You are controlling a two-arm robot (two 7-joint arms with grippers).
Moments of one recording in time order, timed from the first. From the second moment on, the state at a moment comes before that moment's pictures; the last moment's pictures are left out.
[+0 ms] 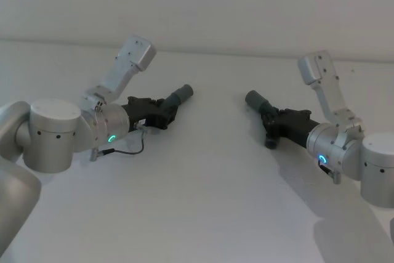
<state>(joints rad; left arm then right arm) -0.39 0.30 0.41 -1.49 -0.33 0.60 -0.28 0.29 0.25 -0.33 -1.52 0.22 0.61 0.23</state>
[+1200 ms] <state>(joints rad) -0.44 0.38 0.50 -1.51 -0.23 0.58 -0.33 0.27 0.31 -0.34 -1.56 0.15 0.48 0.23</state>
